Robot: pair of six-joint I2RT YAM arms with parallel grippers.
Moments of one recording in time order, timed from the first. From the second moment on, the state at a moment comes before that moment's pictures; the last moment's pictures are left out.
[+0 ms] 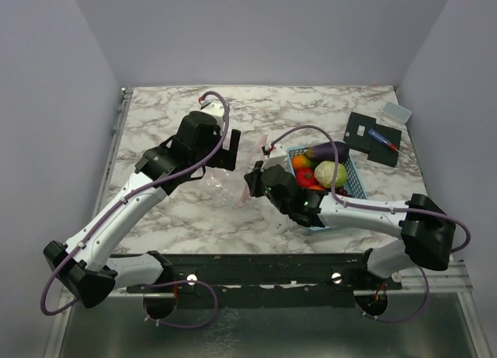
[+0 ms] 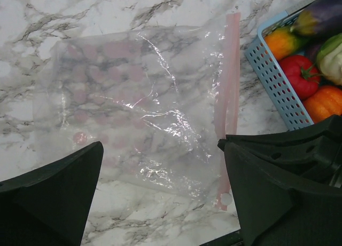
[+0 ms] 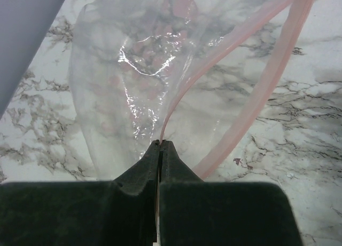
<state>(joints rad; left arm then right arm) -0.66 1.19 1.31 -0.73 -0.22 -0.23 1.06 1.47 0.88 0.20 0.49 0.56</state>
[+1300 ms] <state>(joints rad) -0.77 1.25 1.27 -0.78 -0.34 -0.32 1.25 1.47 0.90 0.36 0.60 0.30</state>
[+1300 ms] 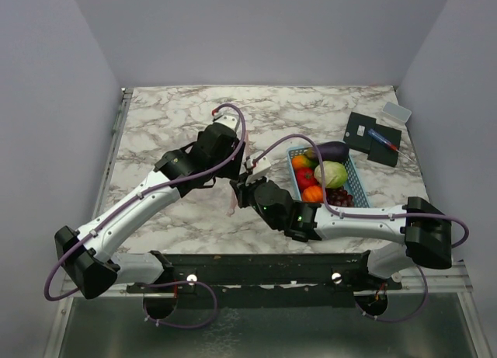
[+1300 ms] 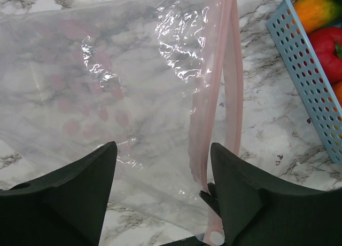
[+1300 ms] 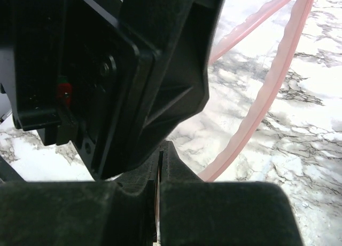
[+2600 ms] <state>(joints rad) -0.77 1.27 1.23 -0.73 -0.29 -0.34 1.26 1.37 0.95 0.15 0.69 0.44</state>
